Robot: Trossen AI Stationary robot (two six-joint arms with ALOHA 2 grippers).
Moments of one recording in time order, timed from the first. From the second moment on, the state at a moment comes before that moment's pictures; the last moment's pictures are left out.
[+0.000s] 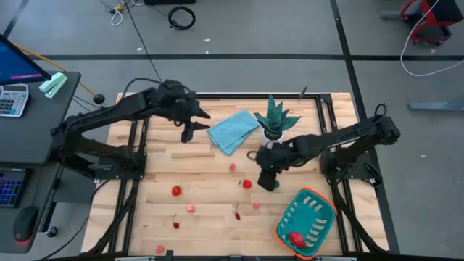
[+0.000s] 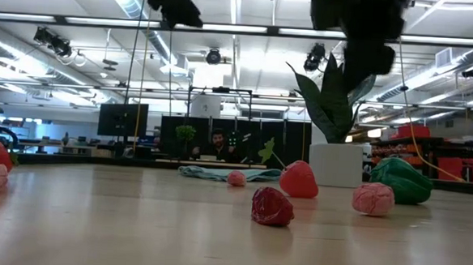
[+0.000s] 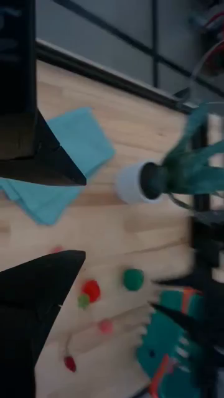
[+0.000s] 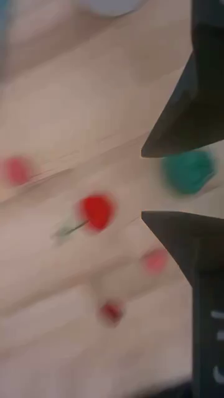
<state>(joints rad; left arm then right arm) 0.37 1.19 1.17 -0.54 0.28 0.24 0.20 1.53 1.17 -0.82 0.04 0.68</state>
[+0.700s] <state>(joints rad) 0.37 1.17 1.17 -0.42 0.28 0.20 0.28 1.68 1.17 -0.92 0.04 0.64</state>
